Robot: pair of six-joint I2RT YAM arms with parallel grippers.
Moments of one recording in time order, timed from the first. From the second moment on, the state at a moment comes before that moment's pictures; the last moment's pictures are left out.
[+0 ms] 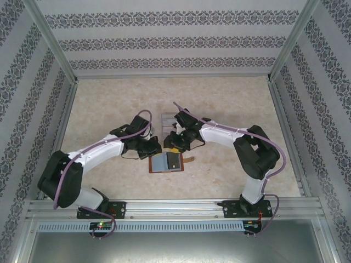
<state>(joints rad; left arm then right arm) -0.54 1.45 0.86 -0.48 0.47 -0.88 0.68 1.81 1.14 -0.45 -0.54 0.85</state>
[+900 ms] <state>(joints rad) -0.60 1.68 0.84 -0.28 0.51 -0.97 0.66 1.79 1.03 -0.48 -0.51 0.81</state>
